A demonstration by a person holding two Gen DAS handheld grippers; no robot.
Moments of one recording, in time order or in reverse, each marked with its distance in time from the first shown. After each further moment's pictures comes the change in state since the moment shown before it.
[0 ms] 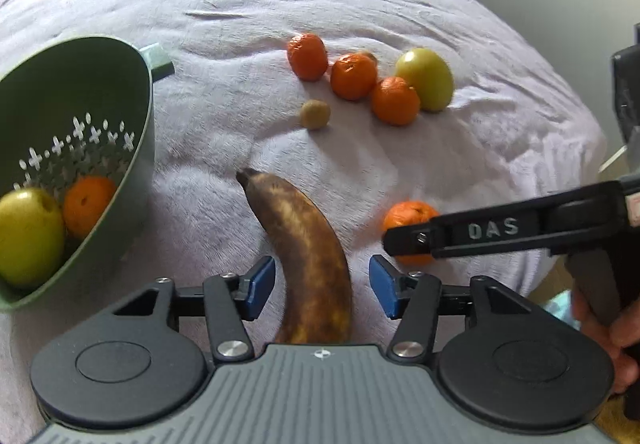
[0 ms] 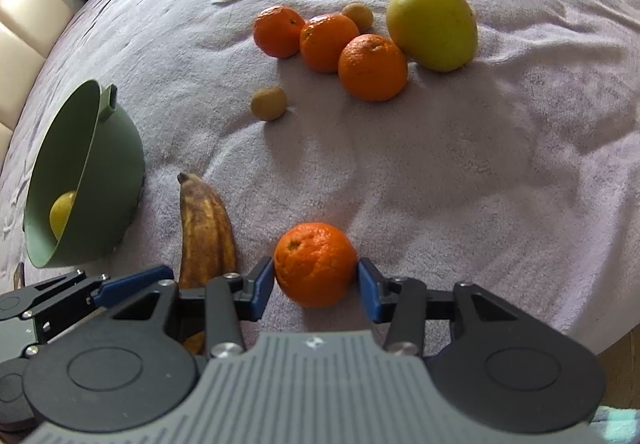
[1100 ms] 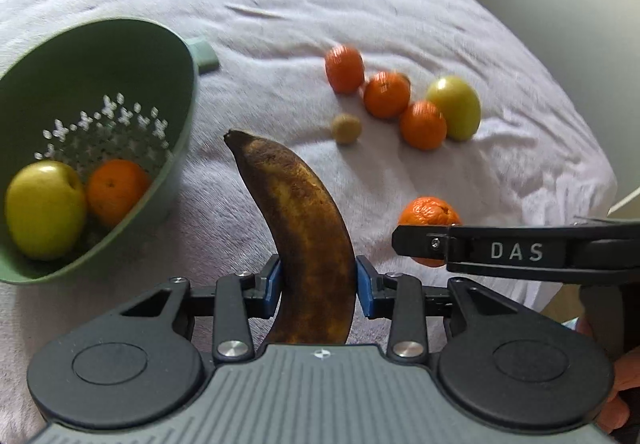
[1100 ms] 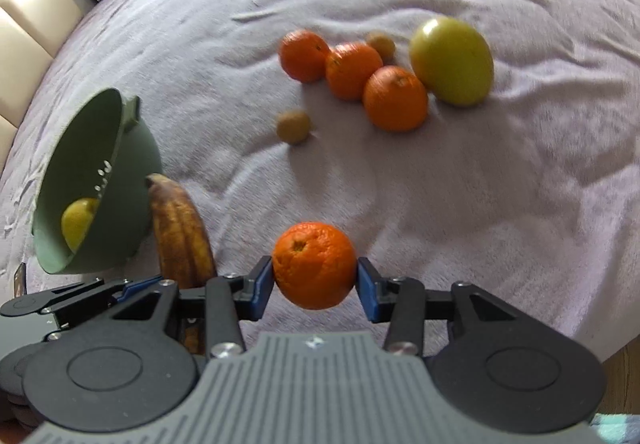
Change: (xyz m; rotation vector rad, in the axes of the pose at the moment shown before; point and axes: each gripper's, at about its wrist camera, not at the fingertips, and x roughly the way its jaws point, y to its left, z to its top) left arm -0.014 0.015 0.004 -0.156 -0.024 0.000; right arm -0.016 0.025 0.006 -0.075 -0.070 -0.009
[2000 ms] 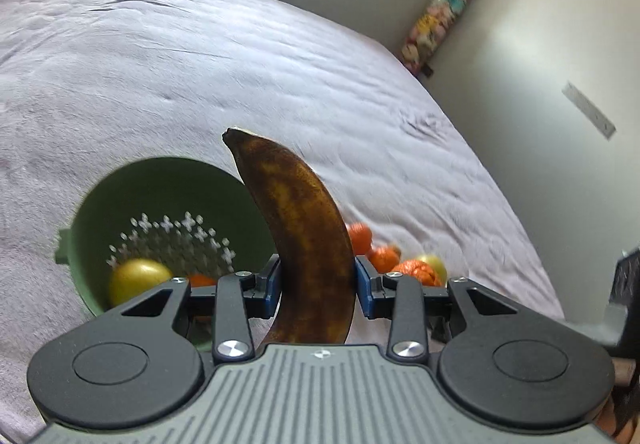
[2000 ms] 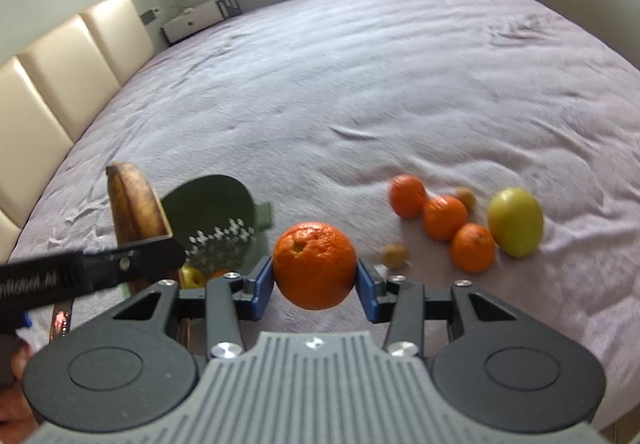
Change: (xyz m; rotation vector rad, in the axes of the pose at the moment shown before) left arm -0.117 0.054 0.037 -0.252 -0.327 -0.061; right arm -0.073 0.081 0.026 -0.196 -0.257 0.102
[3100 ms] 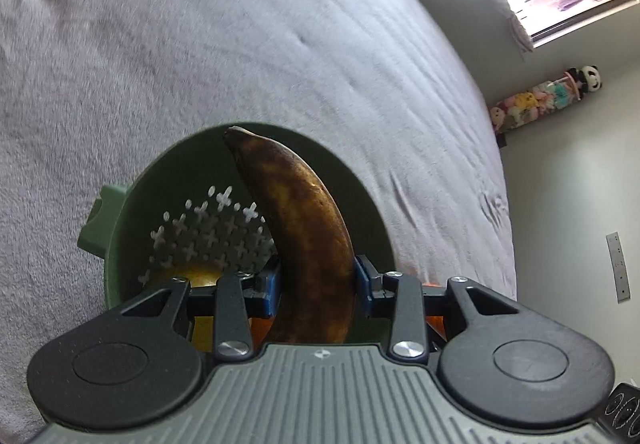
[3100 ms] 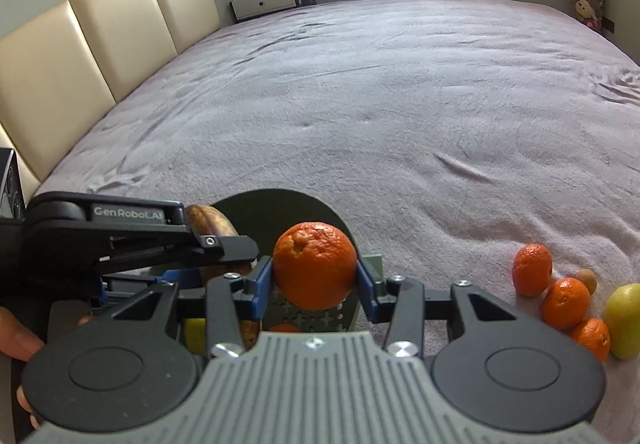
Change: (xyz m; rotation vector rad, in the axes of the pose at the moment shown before) left arm 0.075 0.136 0.018 -0.527 0.075 0.012; right arm 0.104 0.068 0.023 -0.184 0.023 0.098
